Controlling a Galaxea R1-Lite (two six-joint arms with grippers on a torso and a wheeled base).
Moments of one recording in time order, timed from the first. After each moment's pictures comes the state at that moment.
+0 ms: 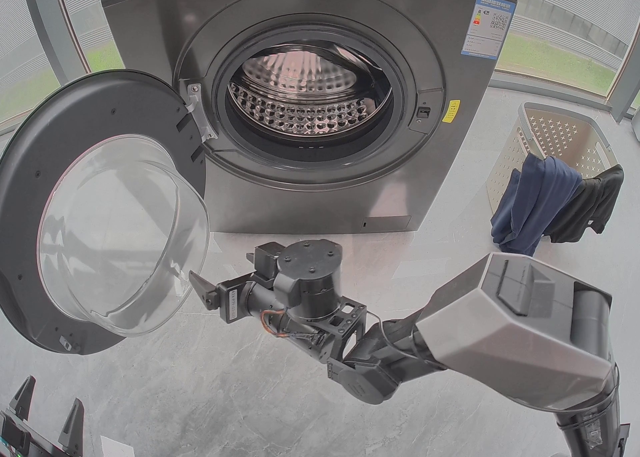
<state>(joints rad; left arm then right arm) -0.01 0.02 -0.02 0.00 0.02 -0.05 0.94 2.41 -1.41 -0.98 -0.09 0.25</state>
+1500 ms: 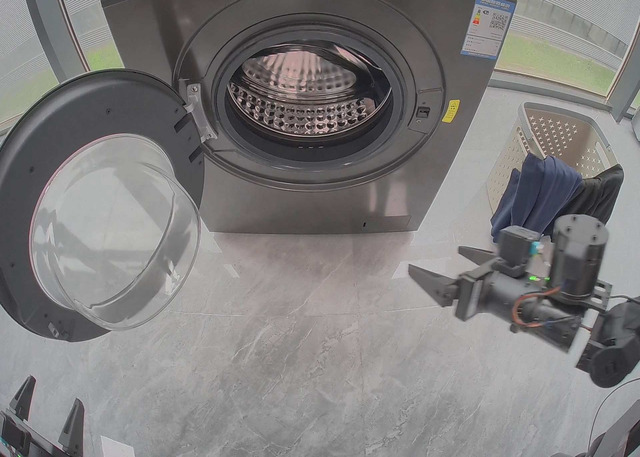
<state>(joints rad) -0.01 0.02 -0.02 0.00 0.02 -0.05 0.63 1.66 -0.48 -1.01 -0.08 0.17</state>
